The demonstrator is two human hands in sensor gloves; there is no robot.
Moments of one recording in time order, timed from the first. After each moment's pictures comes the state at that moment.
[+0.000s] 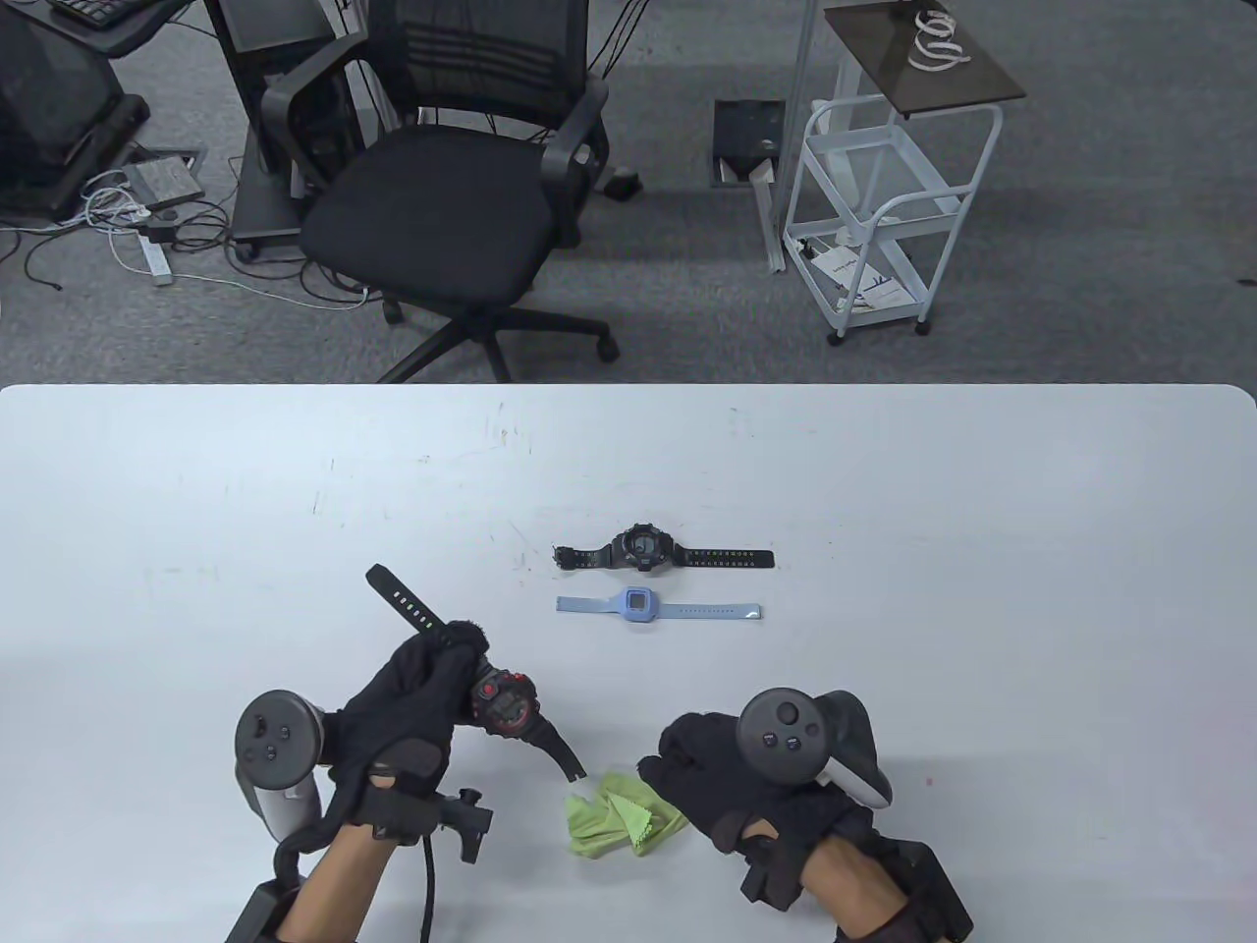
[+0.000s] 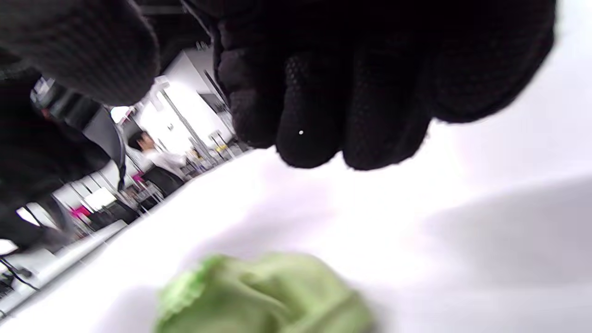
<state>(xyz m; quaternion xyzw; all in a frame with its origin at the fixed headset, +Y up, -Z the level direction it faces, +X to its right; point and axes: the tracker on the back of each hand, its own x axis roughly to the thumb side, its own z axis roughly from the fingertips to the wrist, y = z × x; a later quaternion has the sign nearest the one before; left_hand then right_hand) -0.253 -0.701 -0.258 0.10 -0.06 0.62 0.78 0.104 -0.712 -0.253 0.21 0.10 0.94 0.24</state>
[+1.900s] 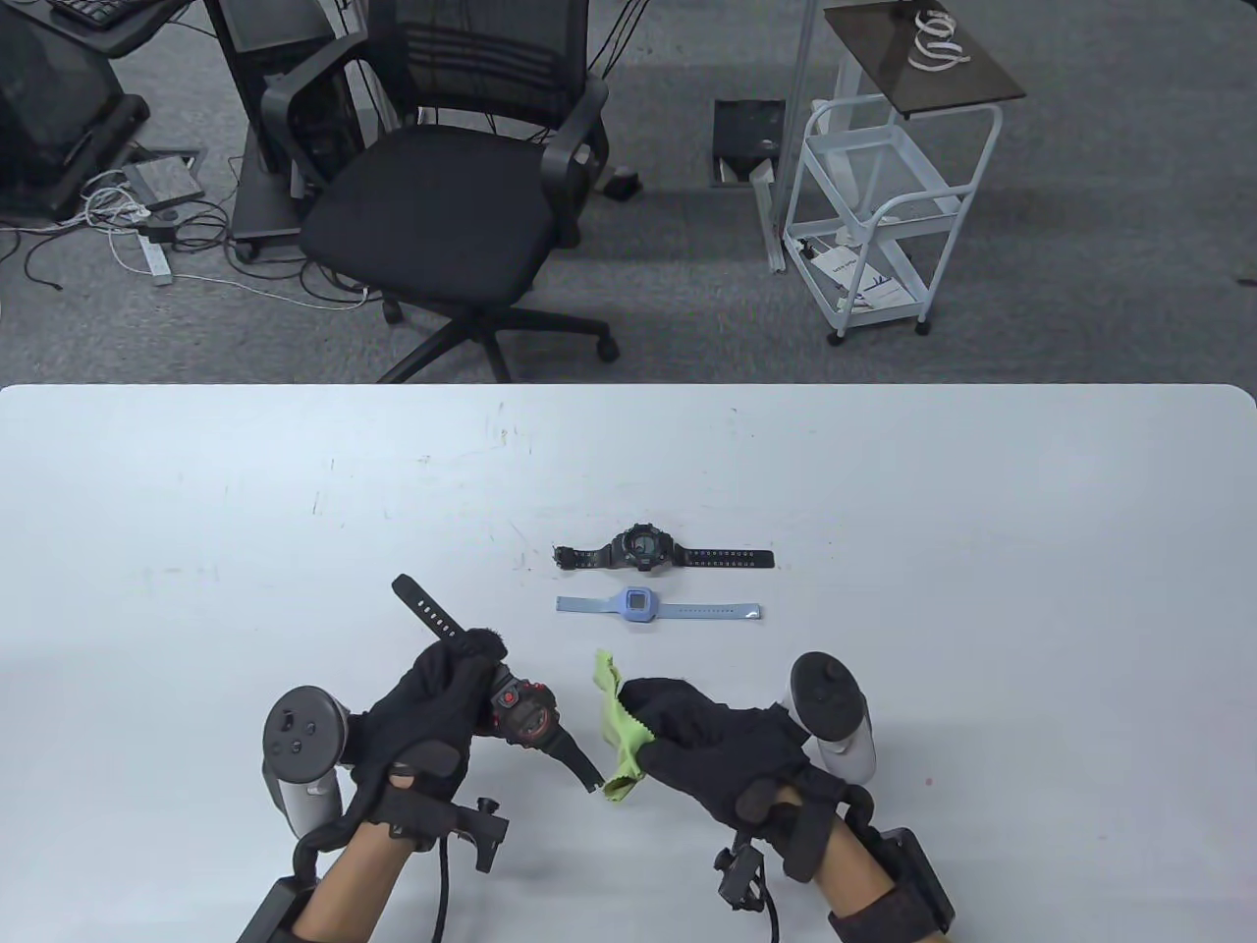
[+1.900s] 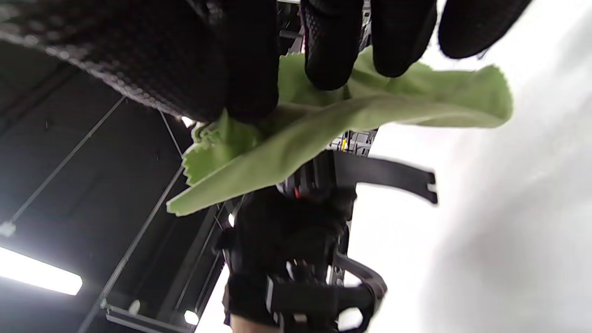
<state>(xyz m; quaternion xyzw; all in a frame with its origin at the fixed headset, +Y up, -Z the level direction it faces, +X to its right) -0.228 -0.715 -0.258 0.04 -0.06 0.65 0.76 0.084 -0.725 -0.265 0.31 0.18 0.70 0.62</state>
